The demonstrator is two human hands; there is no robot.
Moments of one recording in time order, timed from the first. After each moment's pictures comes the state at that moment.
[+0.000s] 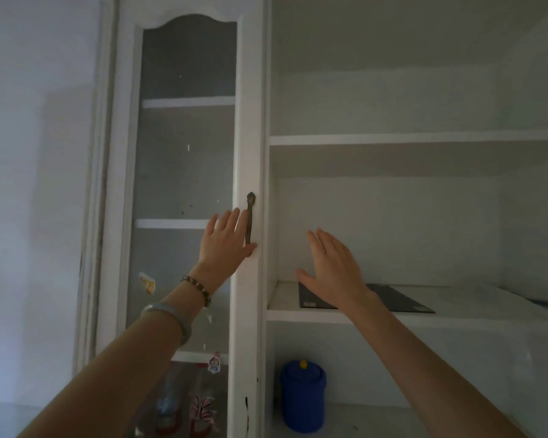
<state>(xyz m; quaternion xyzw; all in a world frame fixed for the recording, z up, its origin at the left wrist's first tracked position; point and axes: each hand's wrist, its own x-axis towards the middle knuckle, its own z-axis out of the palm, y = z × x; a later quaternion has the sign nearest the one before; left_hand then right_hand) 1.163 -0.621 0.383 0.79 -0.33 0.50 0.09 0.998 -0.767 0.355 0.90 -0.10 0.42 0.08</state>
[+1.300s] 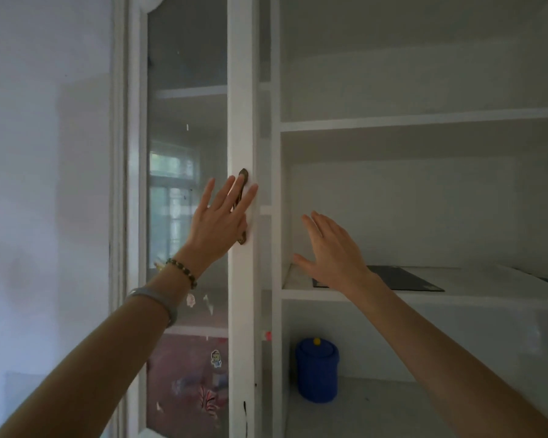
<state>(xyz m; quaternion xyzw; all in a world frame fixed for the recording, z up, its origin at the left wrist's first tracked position) 1.164 -0.578 0.388 0.66 -0.34 0.67 -0.01 0.985 -0.740 0.356 0.91 -0.07 0.41 0.08</state>
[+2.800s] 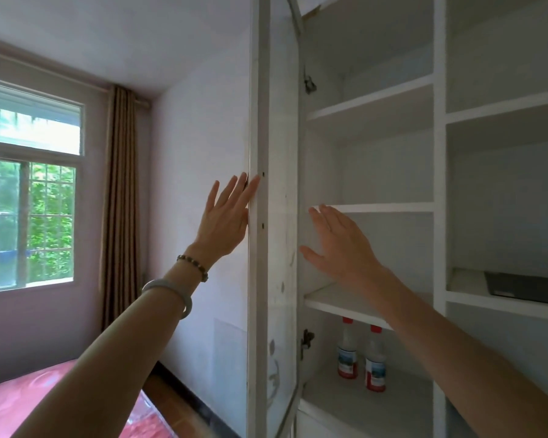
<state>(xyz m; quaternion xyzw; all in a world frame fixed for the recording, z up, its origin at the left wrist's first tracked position) 1.113 -0.281 0.380 0.76 -0.22 0.61 -0.02 1.029 -0.517 0.358 0.89 0.18 0.43 -0.01</state>
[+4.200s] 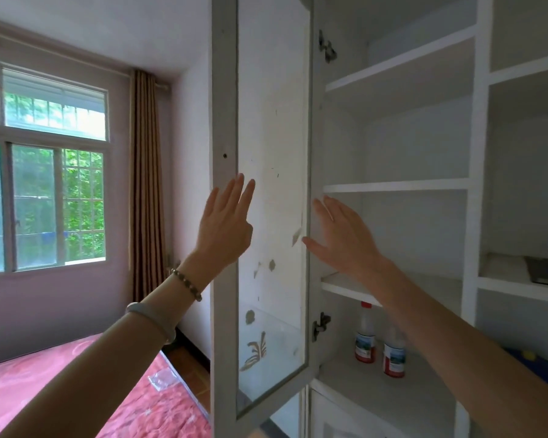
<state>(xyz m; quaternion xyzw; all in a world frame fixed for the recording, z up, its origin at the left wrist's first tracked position) 1.084 -0.276 0.343 0.81 -0.12 0.57 -0.06 1.064 -0.503 0.345 0.89 0.21 0.41 -0.04</state>
